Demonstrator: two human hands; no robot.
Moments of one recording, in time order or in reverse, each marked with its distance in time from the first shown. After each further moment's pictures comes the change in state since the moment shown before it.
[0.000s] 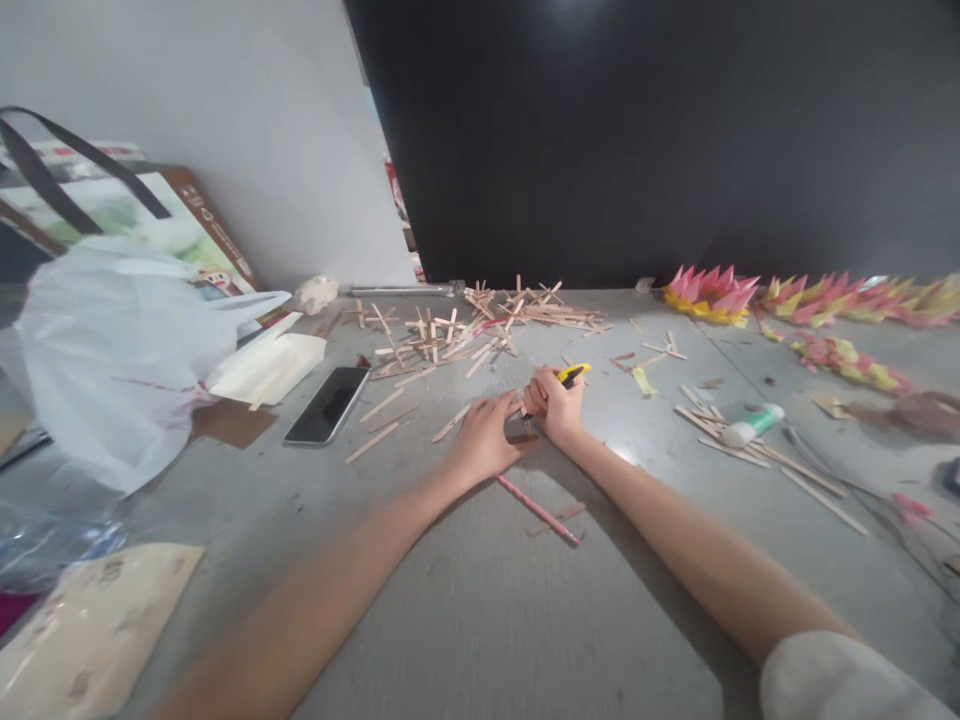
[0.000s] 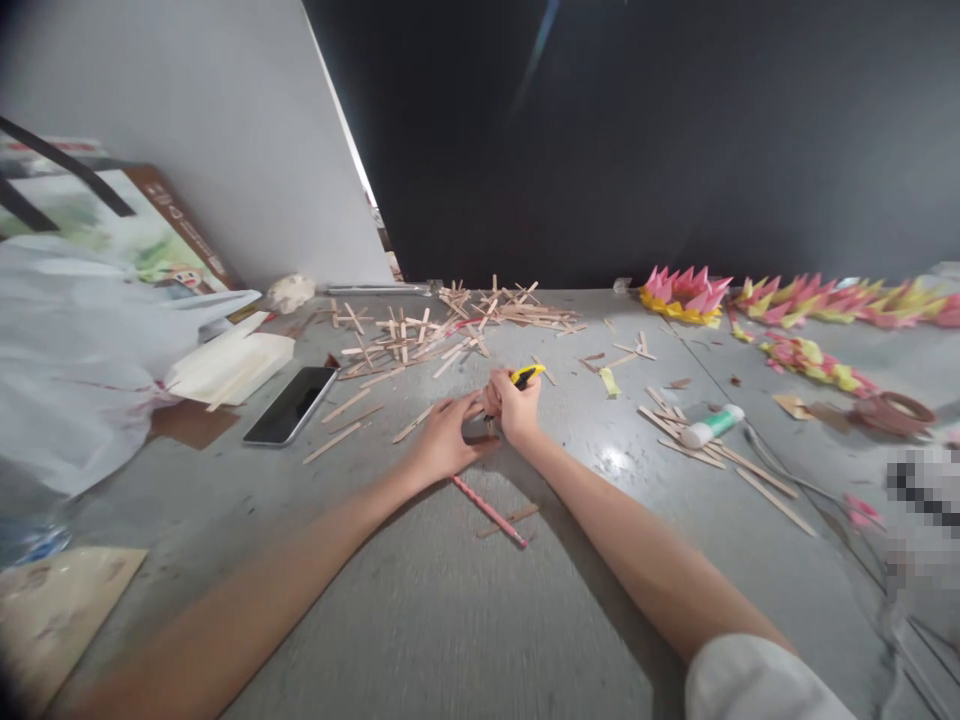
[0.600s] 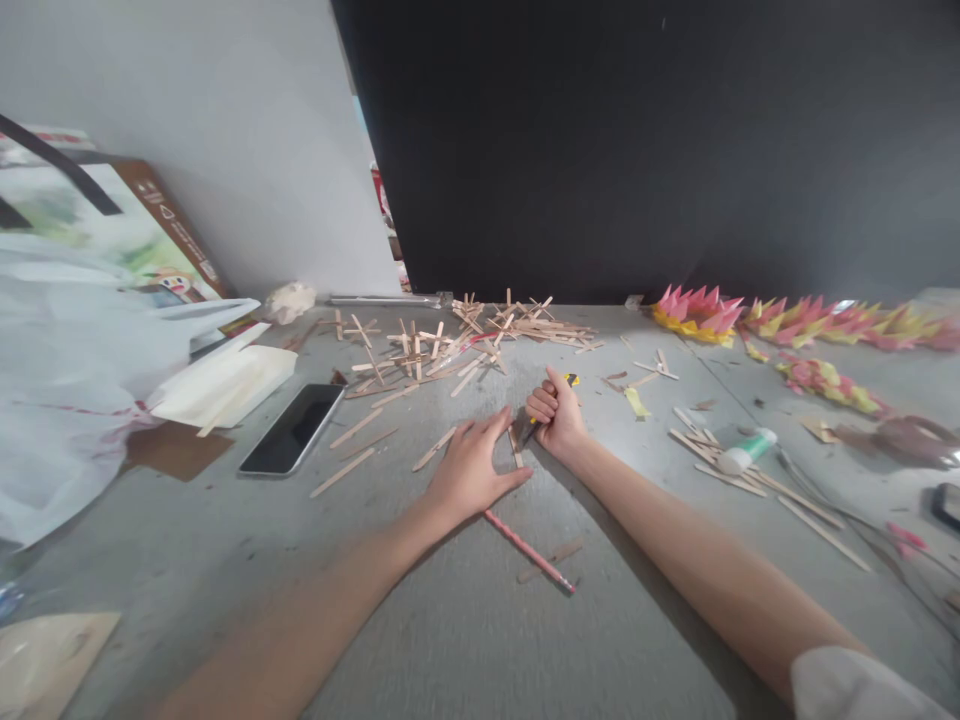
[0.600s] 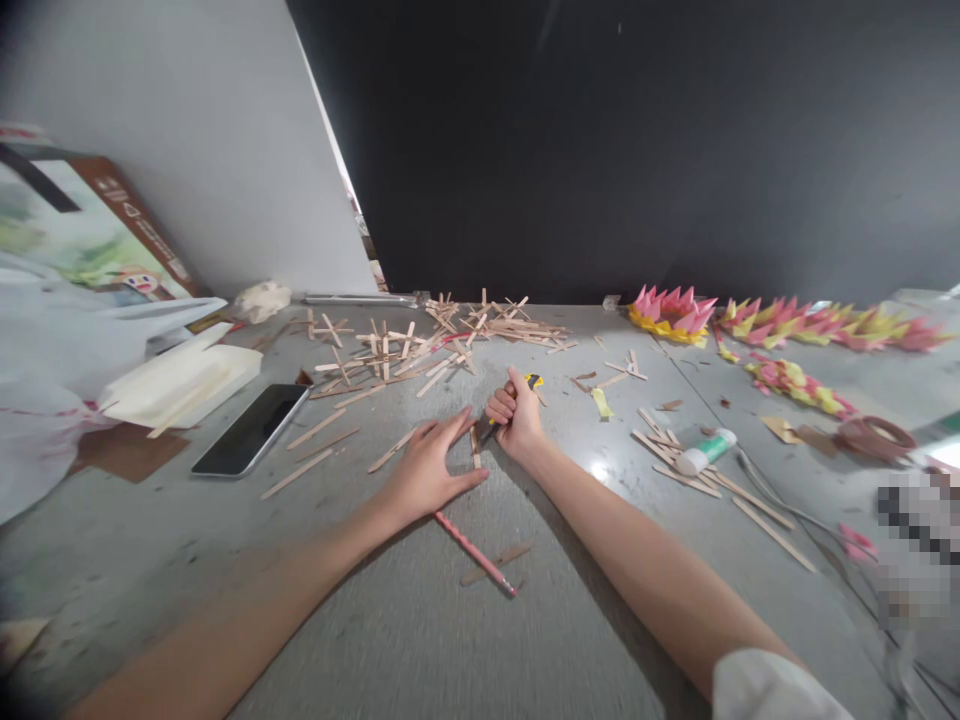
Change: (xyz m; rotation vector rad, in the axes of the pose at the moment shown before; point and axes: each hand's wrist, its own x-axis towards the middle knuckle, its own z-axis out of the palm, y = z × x) left_hand -0.003 -0.006 -0.001 -0.044 0.004 -0.014; right_hand 0.036 -0.003 -0.030 0.287 0.115 0.397
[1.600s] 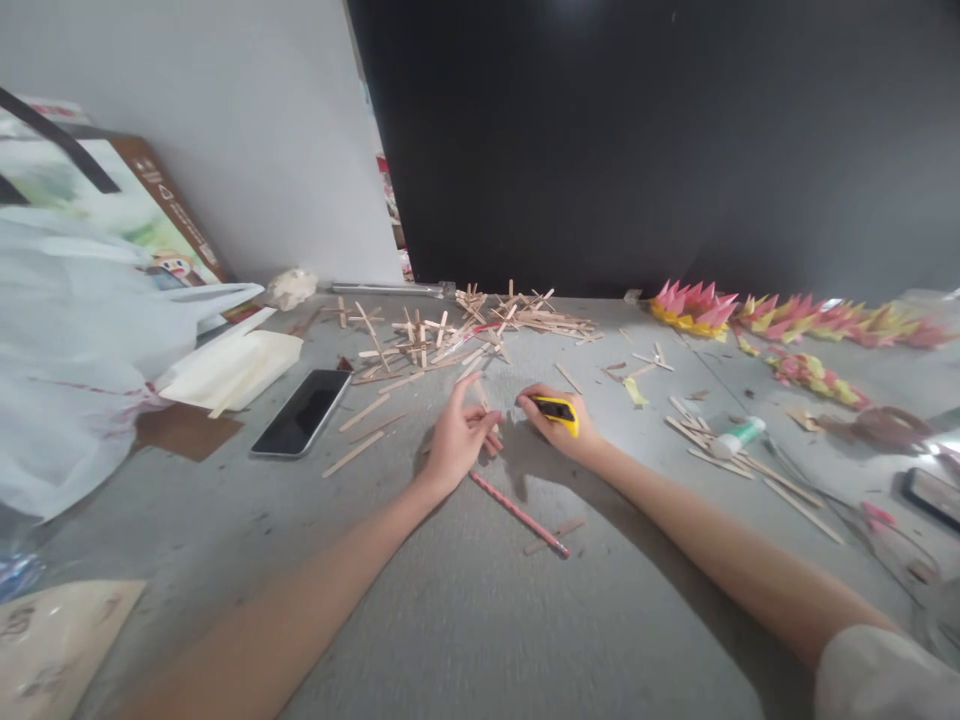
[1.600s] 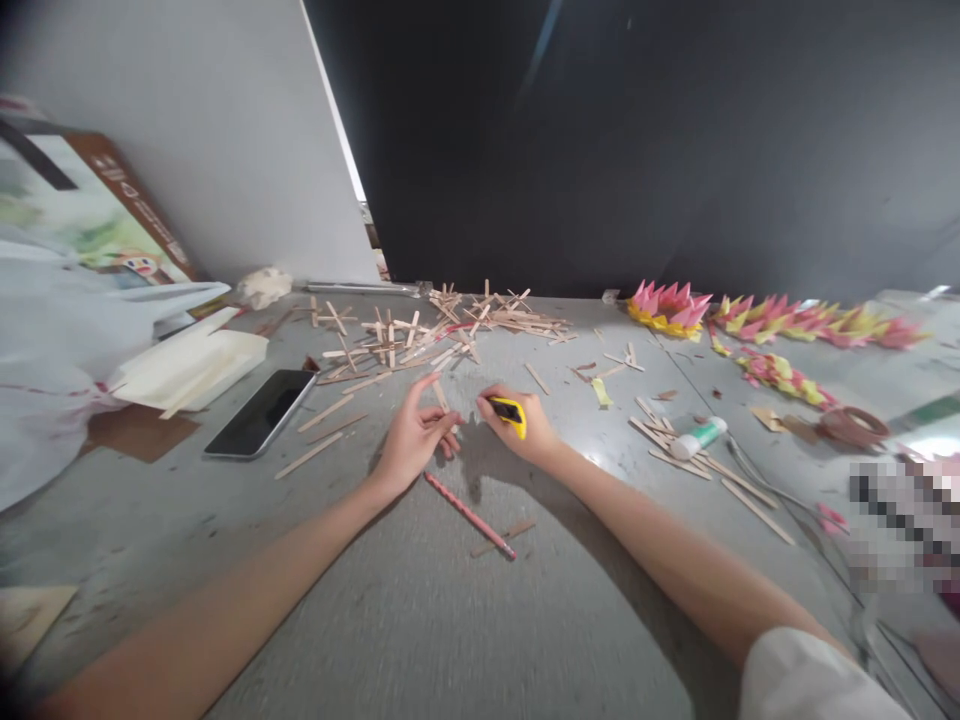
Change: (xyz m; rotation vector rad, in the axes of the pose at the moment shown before) left_hand 0.007 0.002 -0.016 -0.913 0.151 -0.287; right_hand -0.047 -0.011 -0.018 -1.534 -0.309 -0.681
